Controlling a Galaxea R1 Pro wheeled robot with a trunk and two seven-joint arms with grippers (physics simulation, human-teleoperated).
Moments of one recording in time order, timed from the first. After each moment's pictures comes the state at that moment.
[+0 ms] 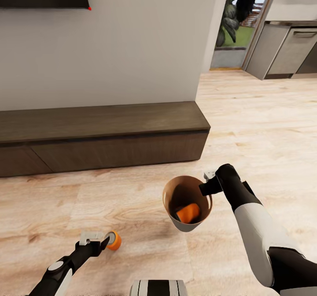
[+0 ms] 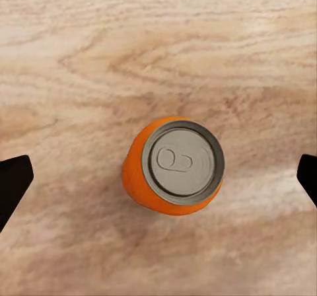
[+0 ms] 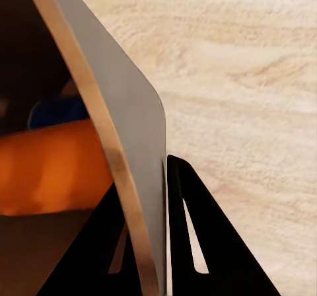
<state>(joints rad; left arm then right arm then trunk) -0.30 0.14 0.05 -0.82 0.14 0.09 -0.29 -0.95 0.00 -0.09 -0.78 0.67 1.04 0.71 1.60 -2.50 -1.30</state>
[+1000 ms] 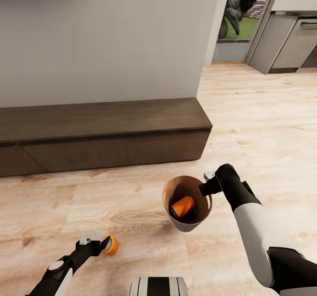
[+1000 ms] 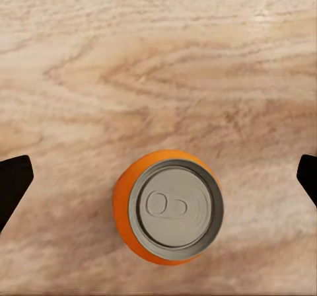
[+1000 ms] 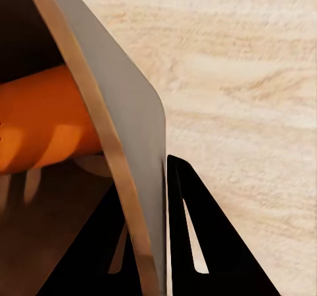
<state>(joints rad) -0.30 0.14 0.05 -0.82 0.14 0.09 -0.29 -0.95 0.00 -0.09 -0.78 0.67 1.04 0.71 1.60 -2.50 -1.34</state>
